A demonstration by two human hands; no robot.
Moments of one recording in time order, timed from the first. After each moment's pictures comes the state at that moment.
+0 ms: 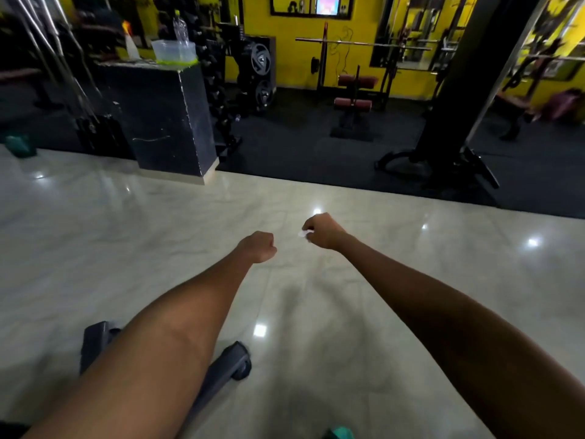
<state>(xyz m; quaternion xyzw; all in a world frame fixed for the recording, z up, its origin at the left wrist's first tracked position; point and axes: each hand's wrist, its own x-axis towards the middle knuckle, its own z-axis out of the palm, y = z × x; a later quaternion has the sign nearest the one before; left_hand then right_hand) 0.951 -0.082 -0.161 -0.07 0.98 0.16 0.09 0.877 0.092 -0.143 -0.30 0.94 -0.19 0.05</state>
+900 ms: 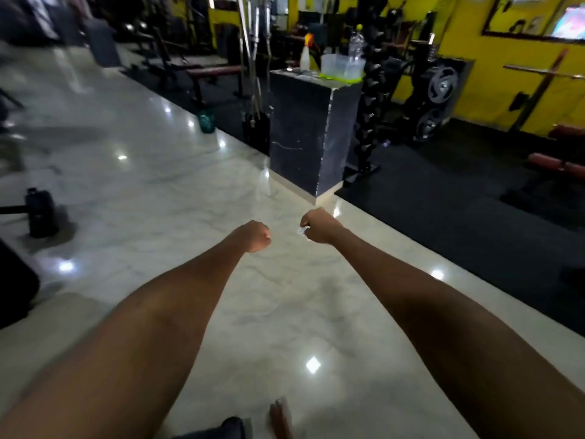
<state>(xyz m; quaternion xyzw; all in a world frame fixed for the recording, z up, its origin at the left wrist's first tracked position) 0.685 -0.344 -0.153 -0.33 0.93 0.16 0.03 0.529 -0.231 -0.129 -0.58 0.81 -0.09 0.08</state>
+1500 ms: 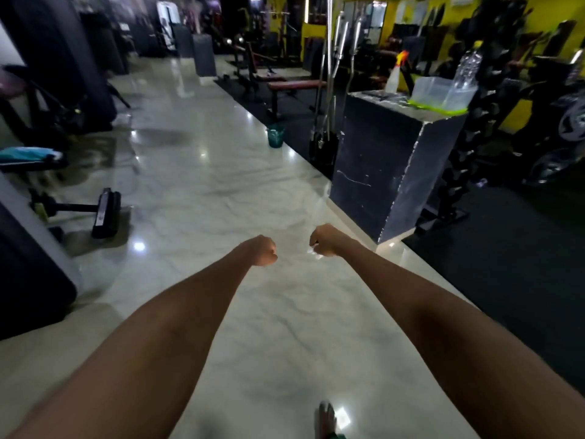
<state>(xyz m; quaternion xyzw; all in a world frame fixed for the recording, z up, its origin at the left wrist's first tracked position) 0.550 -0.640 -0.161 -0.43 0.88 0.15 0.09 0.365 -0.574 -0.135 -0.70 0.71 0.02 0.12</state>
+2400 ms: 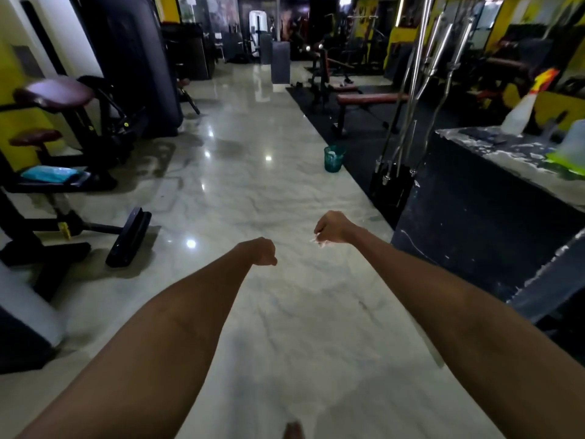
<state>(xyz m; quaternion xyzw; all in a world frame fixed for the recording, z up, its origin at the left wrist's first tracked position) 0.355 -1.145 -0.156 -0.54 0.81 0.16 0.16 0.151 -1.135 -0.112 -0.75 0.63 -0.06 0.19</state>
